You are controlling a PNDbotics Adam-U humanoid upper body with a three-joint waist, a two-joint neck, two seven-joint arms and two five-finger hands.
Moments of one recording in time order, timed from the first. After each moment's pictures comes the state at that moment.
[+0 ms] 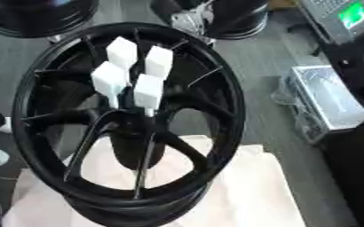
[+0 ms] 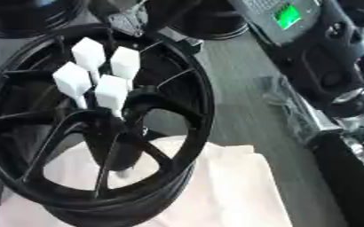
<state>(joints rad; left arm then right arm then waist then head) -0.06 0.35 0.12 -1.47 0.18 -0.12 -0.03 -0.81 -0.79 0.24 -1.96 0.25 -0.06 0.60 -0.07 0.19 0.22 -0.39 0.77</state>
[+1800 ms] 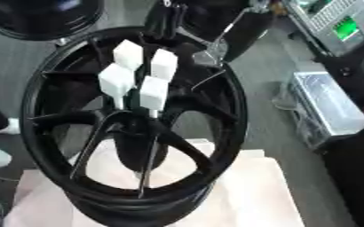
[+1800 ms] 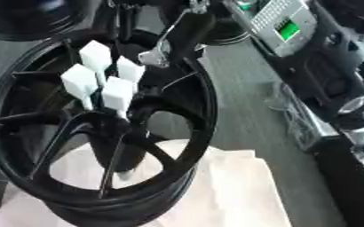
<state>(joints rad) -0.03 0.35 0.11 -1.42 0.15 -0.12 -0.02 -0.80 -0.76 0.28 -1.87 0.11 -0.01 0.83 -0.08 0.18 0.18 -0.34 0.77</state>
